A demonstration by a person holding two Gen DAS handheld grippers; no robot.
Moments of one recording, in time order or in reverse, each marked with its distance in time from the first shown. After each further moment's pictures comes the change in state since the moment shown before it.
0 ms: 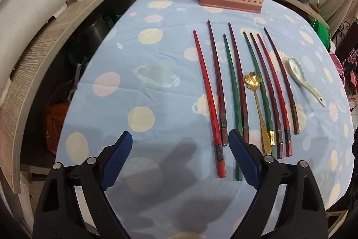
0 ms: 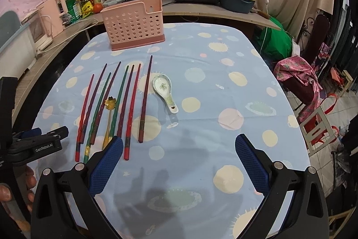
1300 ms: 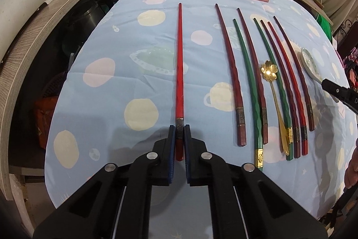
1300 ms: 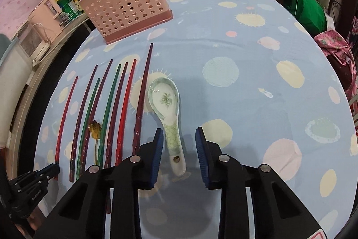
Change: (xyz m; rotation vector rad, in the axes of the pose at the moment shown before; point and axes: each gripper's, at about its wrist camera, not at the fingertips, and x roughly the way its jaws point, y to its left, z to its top) left arm 0.030 0.015 0.000 -0.011 0.051 -0.013; right arm 0.131 -0.016 0.047 0.090 0.166 0.230
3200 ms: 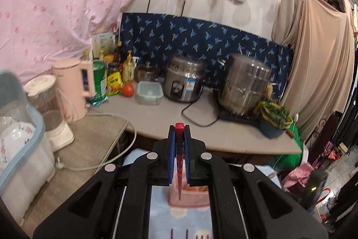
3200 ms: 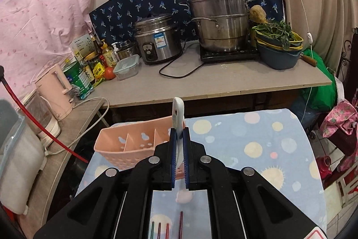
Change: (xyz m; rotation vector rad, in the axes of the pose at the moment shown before) left arm -0.225 -0.020 0.310 -0.090 -0.715 -0.157; right arm -0.045 0.061 0.254 -0.041 -0.382 0.032
